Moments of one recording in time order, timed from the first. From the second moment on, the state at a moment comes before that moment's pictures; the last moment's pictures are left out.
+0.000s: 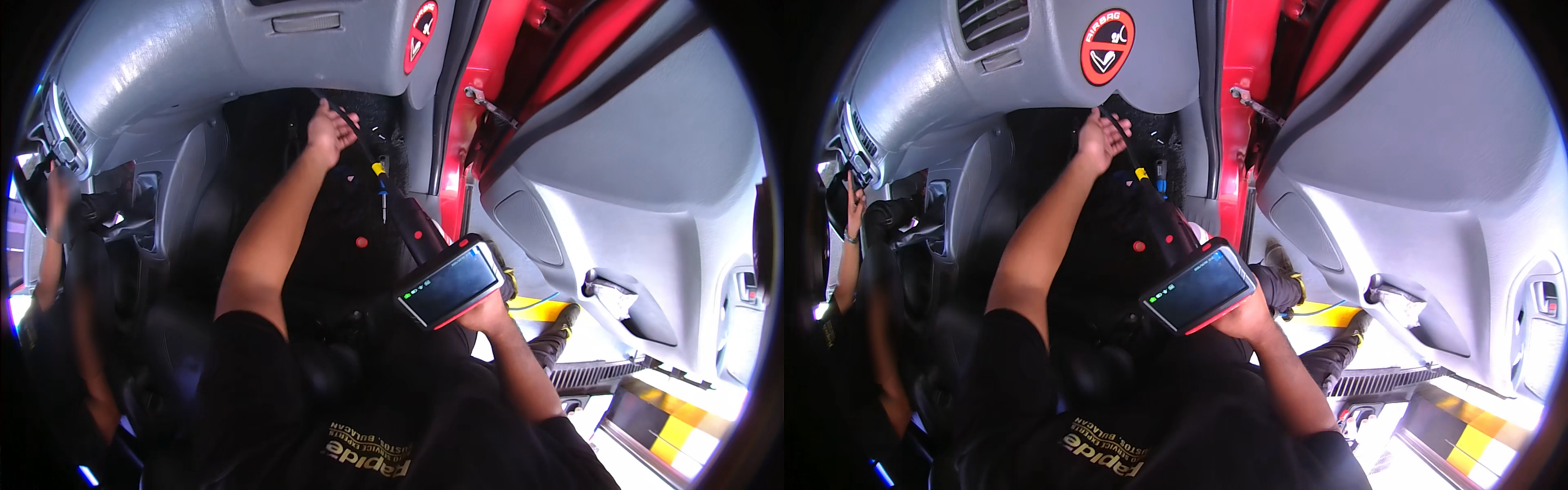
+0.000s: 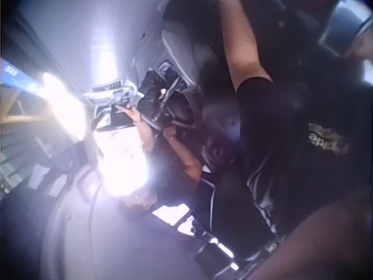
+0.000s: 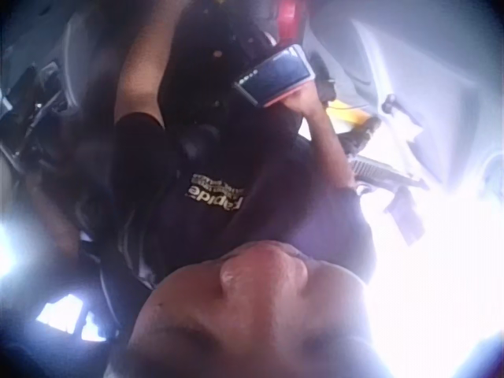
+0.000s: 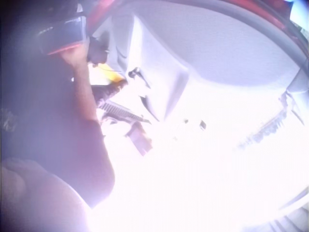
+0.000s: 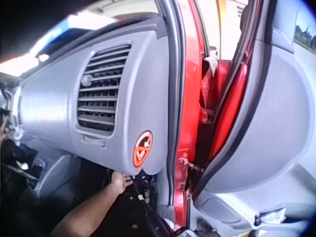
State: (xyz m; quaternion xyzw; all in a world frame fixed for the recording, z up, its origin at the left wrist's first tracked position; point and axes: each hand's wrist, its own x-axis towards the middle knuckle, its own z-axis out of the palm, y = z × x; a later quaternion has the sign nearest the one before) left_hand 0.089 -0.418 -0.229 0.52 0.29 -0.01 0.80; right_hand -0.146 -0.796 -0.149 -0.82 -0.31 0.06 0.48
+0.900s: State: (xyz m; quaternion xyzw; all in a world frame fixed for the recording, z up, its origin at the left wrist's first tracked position) left_hand -0.107 -0.588 -0.148 0.28 0.17 -0.16 0.93; right_hand -0.149 -0.788 -0.121 -0.76 -0.25 0.15 0.58
